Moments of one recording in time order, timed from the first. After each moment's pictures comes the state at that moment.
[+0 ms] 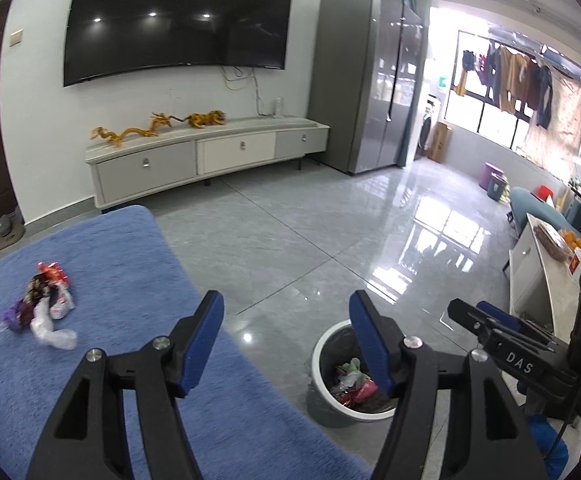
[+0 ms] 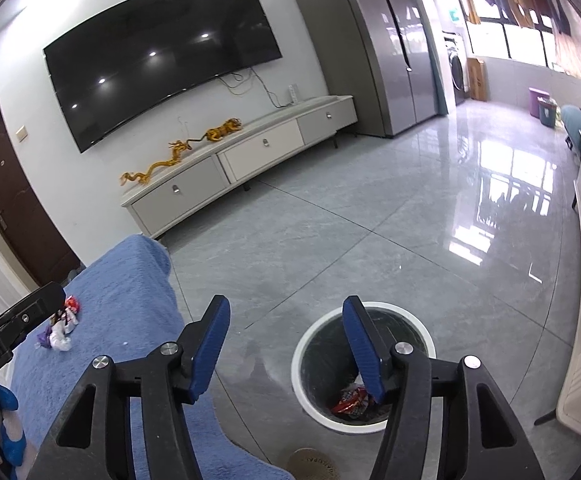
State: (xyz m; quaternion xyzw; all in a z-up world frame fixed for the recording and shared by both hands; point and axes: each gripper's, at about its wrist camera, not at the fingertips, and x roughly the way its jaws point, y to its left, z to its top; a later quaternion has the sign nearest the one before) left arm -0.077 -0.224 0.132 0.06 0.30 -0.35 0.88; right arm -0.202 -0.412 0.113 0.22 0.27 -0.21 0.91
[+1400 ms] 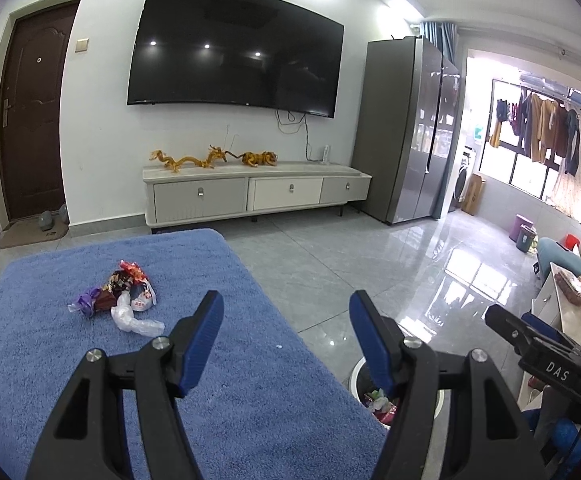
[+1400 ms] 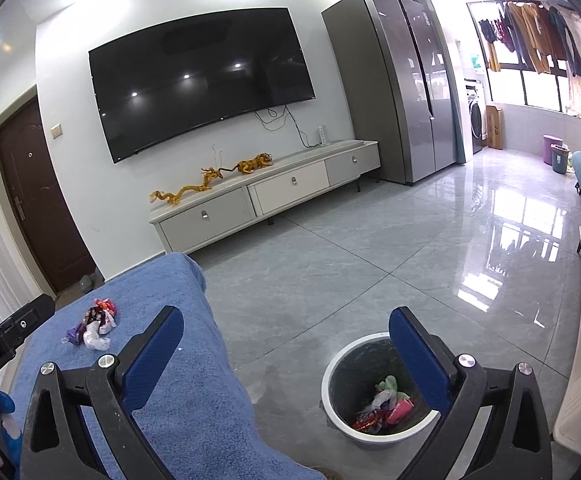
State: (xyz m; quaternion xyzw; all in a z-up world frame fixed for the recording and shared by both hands) left arm -0.105 -0.123 0.157 0.01 0.23 -0.28 0.93; right arm -0.215 -0.343 0.149 0.17 0.21 -0.20 0.94
